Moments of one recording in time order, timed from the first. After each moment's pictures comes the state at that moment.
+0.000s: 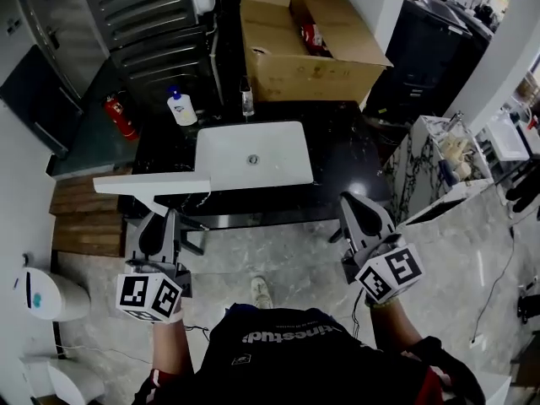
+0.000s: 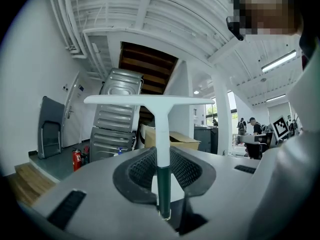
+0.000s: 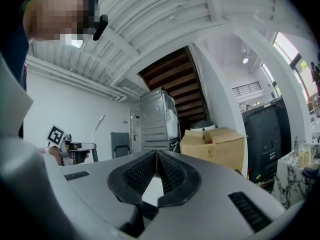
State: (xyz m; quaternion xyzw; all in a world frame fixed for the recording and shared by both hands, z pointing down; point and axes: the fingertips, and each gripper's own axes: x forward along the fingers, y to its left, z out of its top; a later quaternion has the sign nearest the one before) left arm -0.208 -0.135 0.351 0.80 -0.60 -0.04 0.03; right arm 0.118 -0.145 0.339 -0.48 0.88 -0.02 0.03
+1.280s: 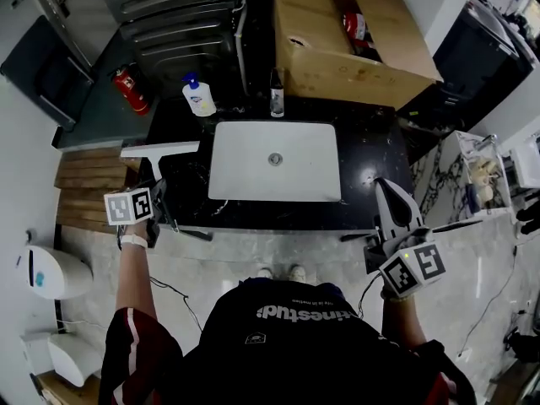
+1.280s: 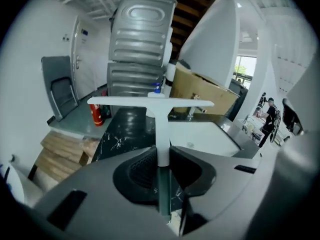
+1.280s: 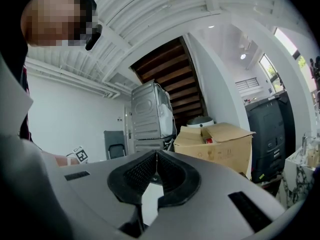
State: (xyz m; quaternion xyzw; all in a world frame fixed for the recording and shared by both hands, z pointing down) left arm -0.377 -0.348 0.551 0.73 -0.58 0.22 0.29; right arm 0.107 -0.299 0.344 -0.49 0.87 -0.05 0.02
